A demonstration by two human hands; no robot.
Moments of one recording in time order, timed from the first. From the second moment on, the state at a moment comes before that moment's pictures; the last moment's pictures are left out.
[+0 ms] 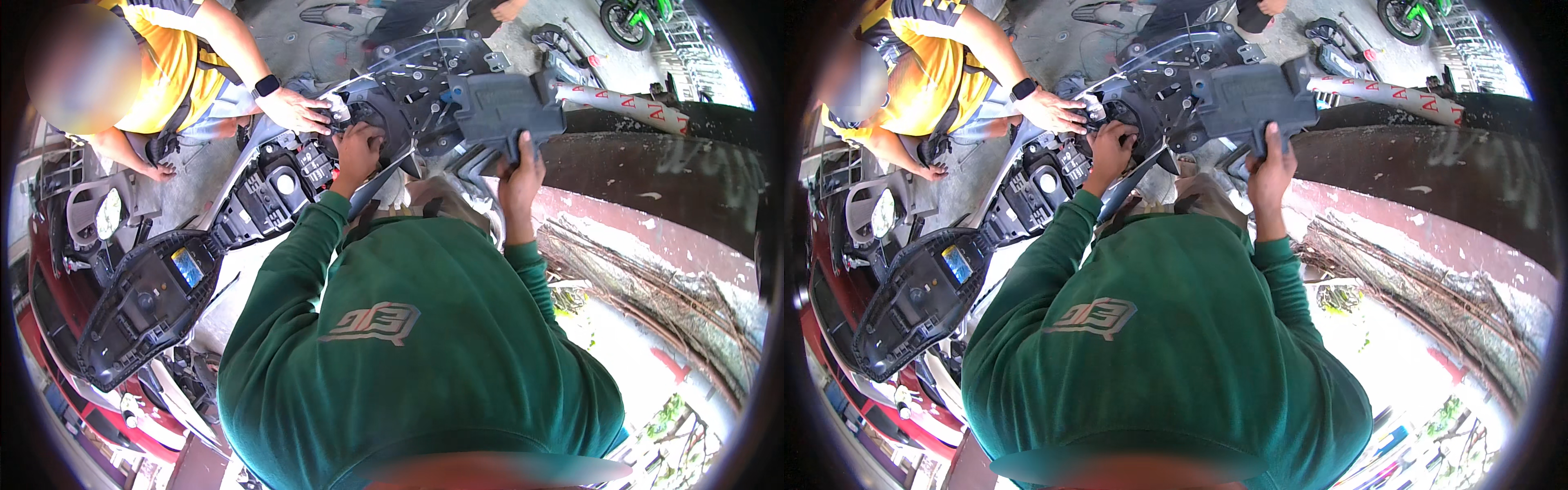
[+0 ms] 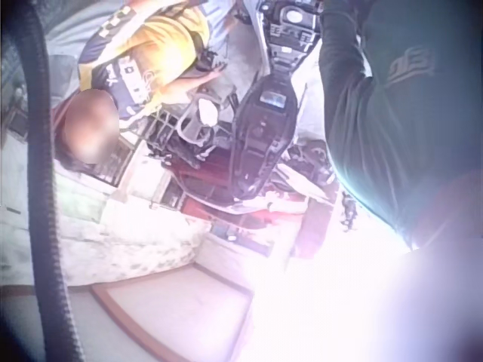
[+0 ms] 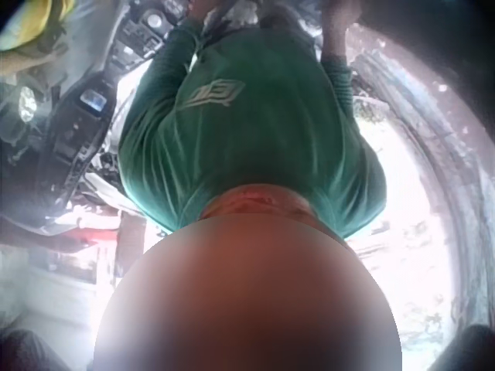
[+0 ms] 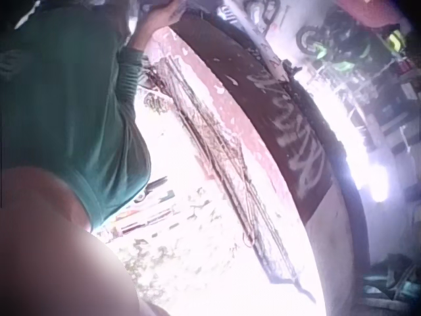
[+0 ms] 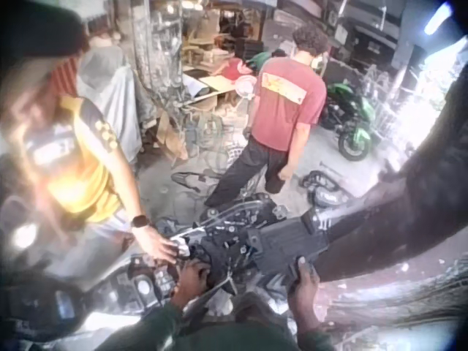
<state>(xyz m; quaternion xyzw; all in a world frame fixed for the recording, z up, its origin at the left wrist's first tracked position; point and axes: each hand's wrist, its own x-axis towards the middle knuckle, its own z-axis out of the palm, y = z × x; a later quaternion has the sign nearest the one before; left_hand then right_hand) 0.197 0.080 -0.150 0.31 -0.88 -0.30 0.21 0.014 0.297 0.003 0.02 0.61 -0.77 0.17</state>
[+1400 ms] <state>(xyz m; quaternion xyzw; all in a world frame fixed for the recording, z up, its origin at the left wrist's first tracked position) 0.167 0.040 -0.163 0.44 -0.81 -0.27 0.27 0.002 0.339 0.014 0.12 0.17 -0.90 0.39</state>
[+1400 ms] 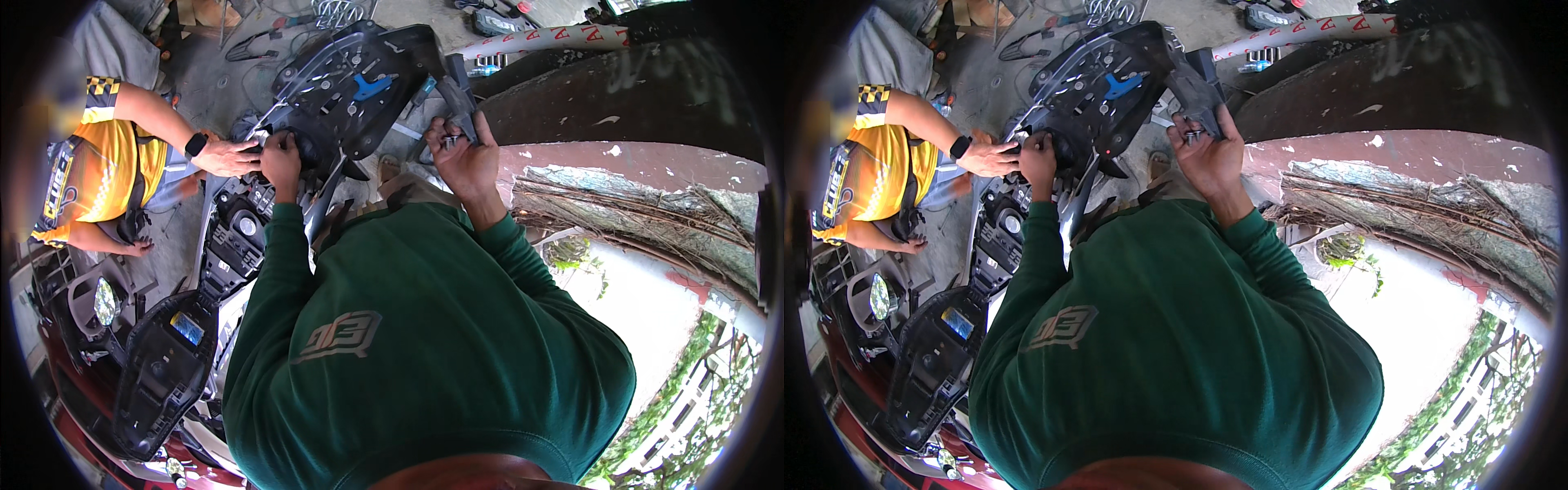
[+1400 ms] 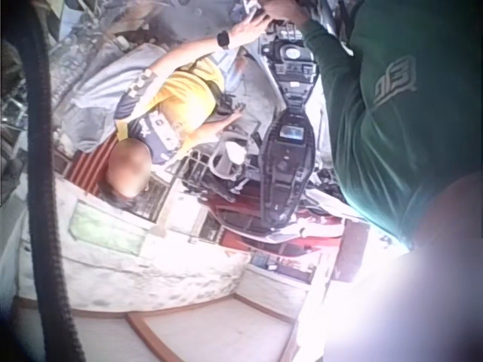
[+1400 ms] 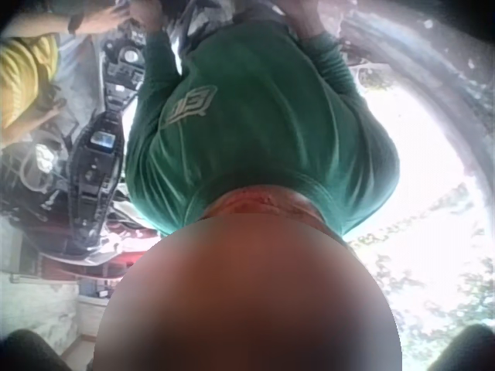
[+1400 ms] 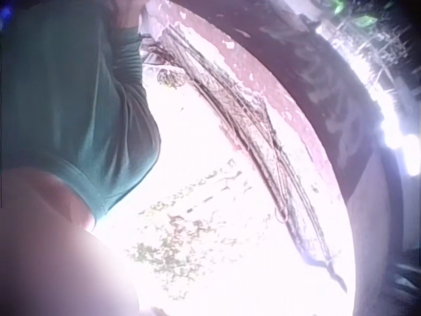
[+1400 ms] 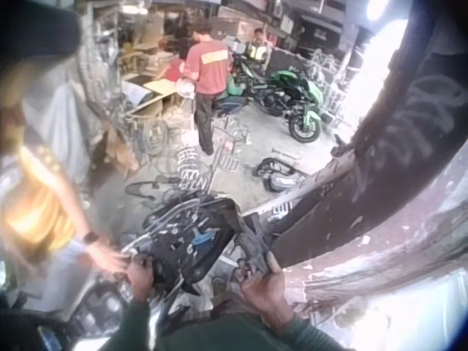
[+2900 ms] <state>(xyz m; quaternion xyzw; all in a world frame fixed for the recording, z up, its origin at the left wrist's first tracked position) 0.288 0.215 -0.112 0.26 -0.37 -0.83 0.32 0.097 0.245 -0.033 -0.54 0.40 -0.56 0.49</state>
